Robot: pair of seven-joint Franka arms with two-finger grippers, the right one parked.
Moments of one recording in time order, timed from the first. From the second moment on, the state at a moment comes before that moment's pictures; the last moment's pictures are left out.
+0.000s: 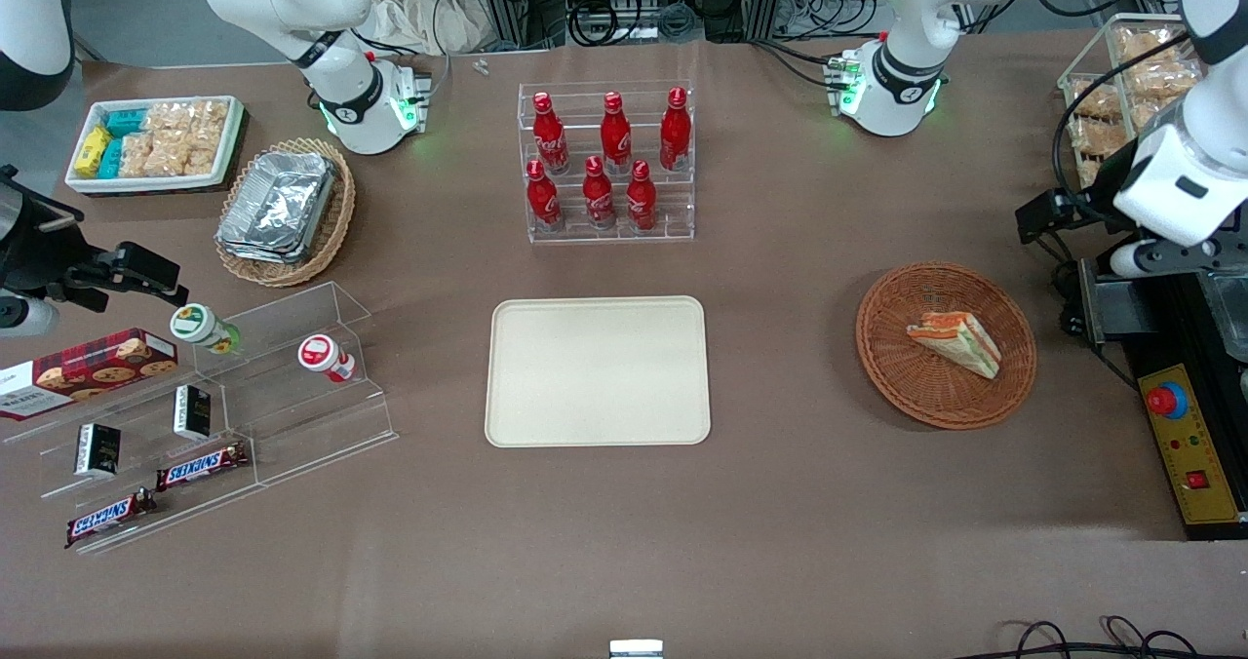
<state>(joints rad) -0.07 0.00 0.00 -1.66 0.00 1.53 -0.28</state>
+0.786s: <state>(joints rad) -0.06 0.41 0.04 -1.73 -0.03 1.84 -0.89</state>
